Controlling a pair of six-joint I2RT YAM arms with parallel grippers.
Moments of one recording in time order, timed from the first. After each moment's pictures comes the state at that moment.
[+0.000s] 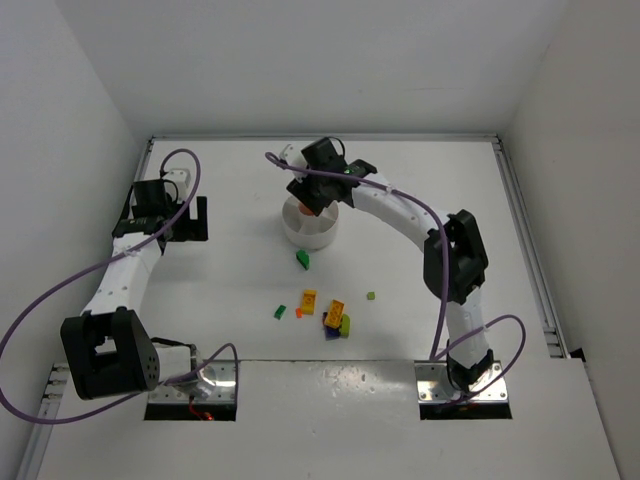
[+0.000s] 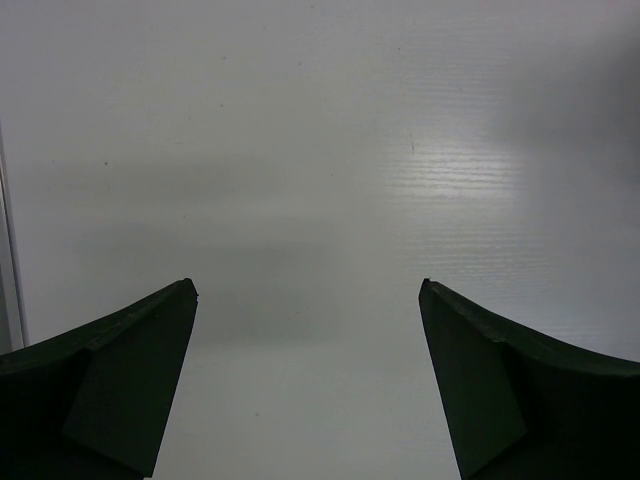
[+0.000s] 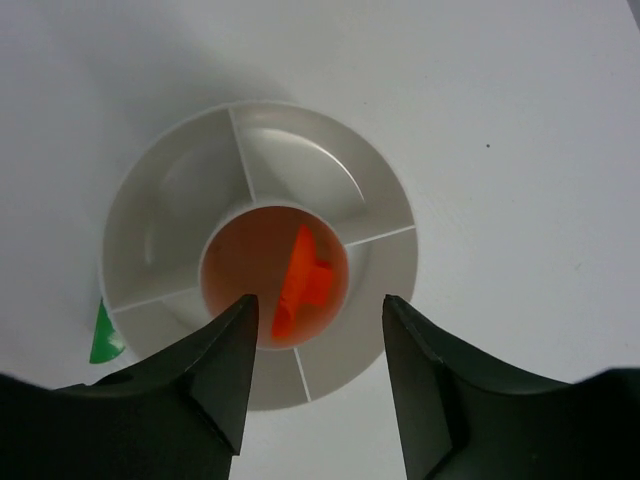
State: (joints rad) left arm 0.17 1.25 0.93 -0.45 0.08 0.12; right arm 0.67 2.07 1.79 -0.56 0.07 -0.32
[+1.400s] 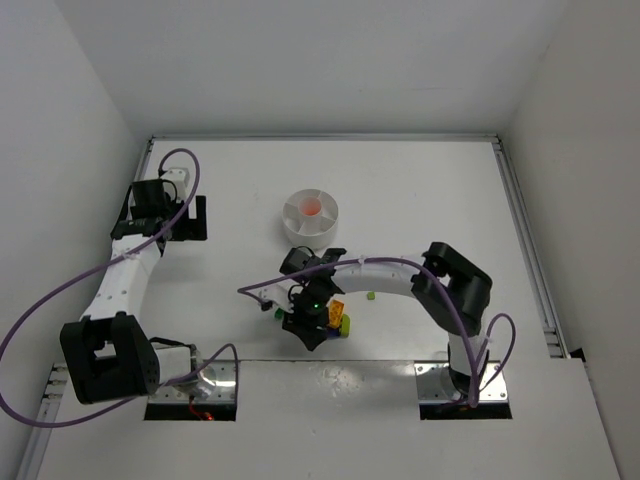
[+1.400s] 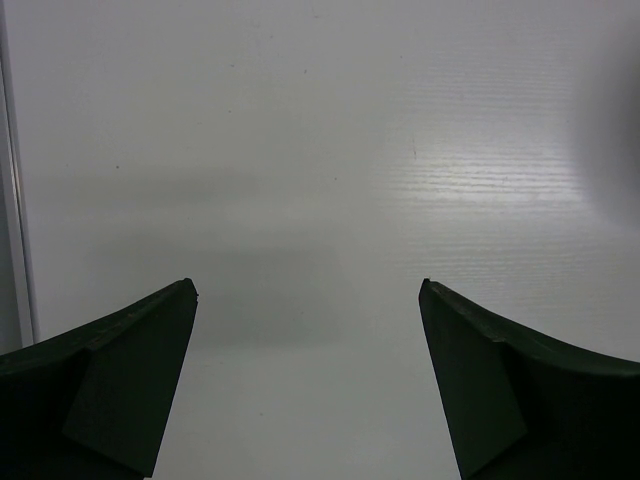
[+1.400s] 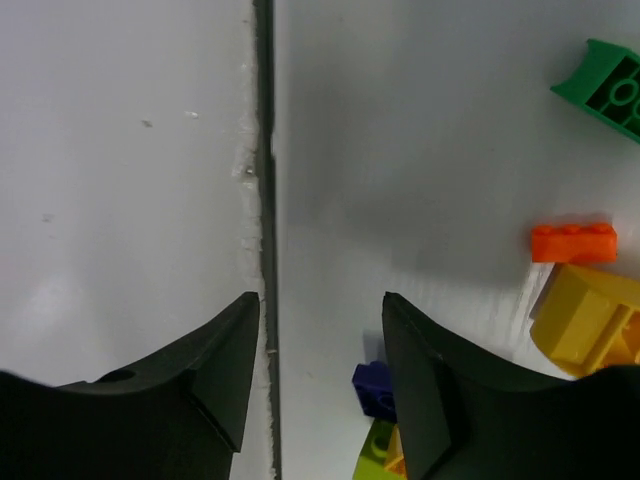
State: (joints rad) left arm 0.17 1.23 0.93 -0.45 0.08 0.13; right arm 1.05 1.89 1.20 -0.64 -0.55 -0.40
